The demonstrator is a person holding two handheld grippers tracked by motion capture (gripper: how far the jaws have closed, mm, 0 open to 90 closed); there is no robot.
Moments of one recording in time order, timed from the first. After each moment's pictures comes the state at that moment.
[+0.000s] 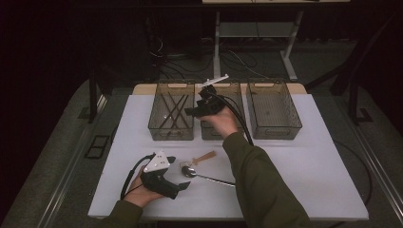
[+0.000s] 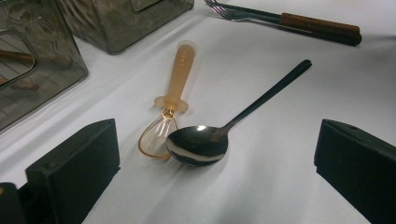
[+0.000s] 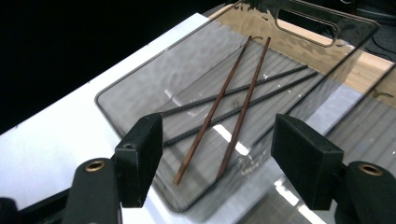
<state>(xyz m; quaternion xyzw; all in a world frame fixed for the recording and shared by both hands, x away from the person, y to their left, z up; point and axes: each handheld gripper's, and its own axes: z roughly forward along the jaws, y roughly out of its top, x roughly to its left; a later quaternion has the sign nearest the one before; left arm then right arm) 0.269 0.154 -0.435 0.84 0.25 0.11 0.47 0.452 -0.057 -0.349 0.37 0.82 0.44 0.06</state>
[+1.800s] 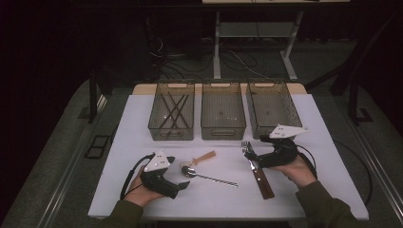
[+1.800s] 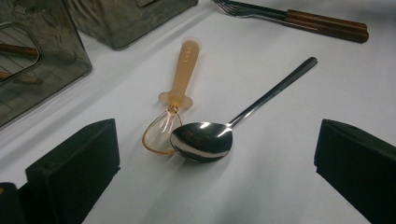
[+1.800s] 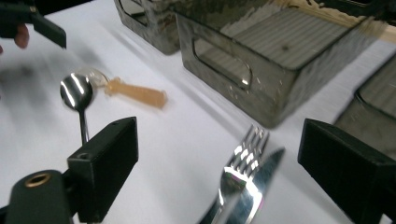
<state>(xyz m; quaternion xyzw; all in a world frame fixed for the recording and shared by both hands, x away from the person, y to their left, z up) 0.269 0.156 -0.436 0.84 0.26 0.11 0.46 0.314 -0.240 -0.398 0.34 0.81 0.45 0.13</state>
